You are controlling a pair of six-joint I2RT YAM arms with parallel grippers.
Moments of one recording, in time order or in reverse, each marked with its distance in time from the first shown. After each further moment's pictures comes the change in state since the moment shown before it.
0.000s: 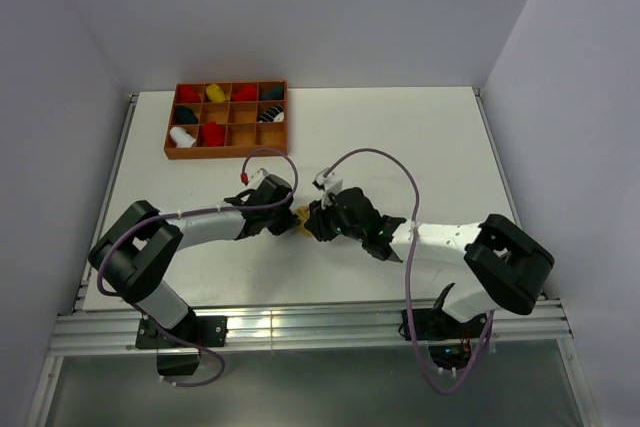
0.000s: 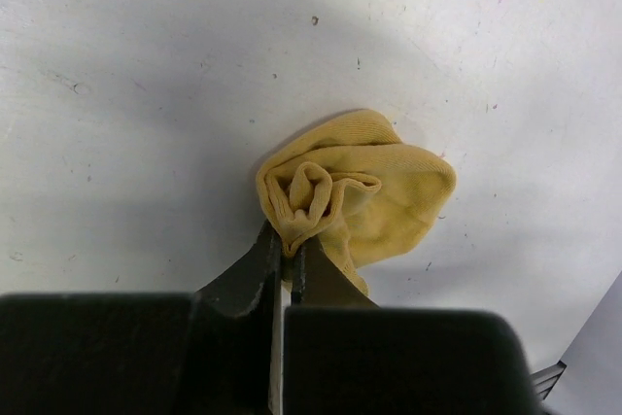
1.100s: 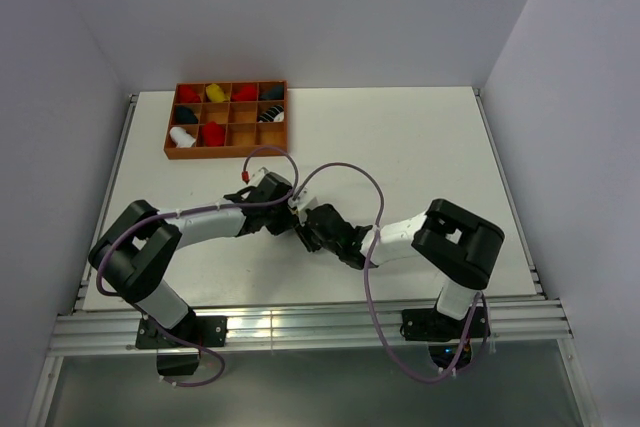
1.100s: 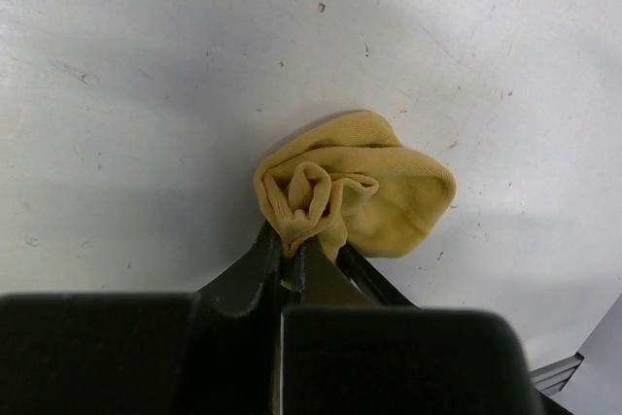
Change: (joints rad) left arm 0.003 0.000 0.035 -0.077 0.026 0.030; right arm 0.160 0.267 0.038 0.134 0.242 -0.209
